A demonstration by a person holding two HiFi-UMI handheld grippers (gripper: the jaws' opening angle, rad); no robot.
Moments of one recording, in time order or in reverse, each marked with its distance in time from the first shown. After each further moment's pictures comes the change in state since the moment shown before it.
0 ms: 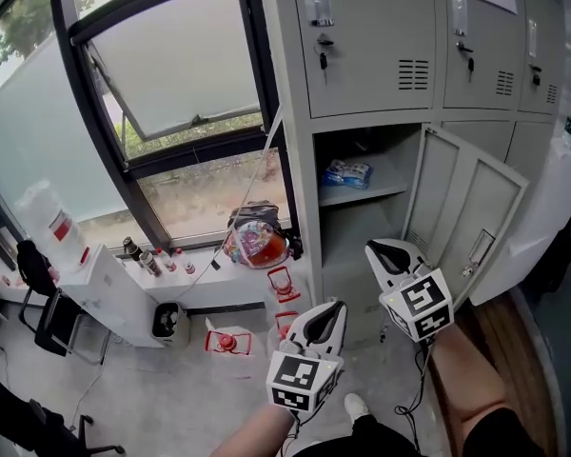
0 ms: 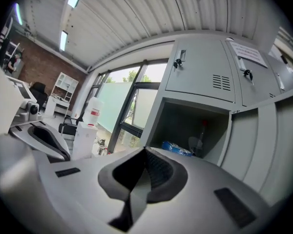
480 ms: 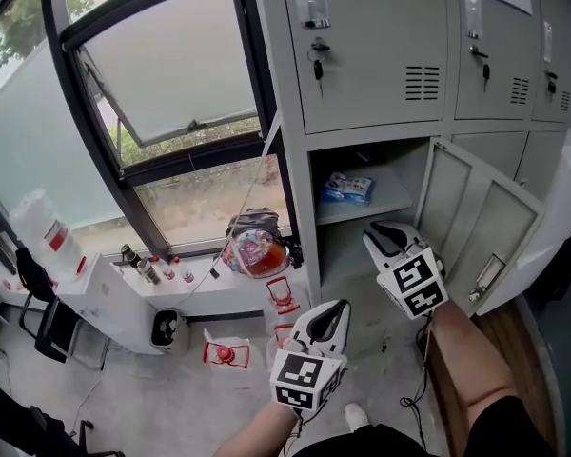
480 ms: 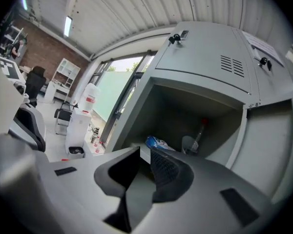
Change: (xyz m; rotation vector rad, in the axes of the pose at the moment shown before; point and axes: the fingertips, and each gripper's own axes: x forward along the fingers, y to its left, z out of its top) left arm 0.062 0.027 0.004 0.001 0.003 0.003; right arm 0.076 -0.067 -0.019 -0.106 0.078 -0.015
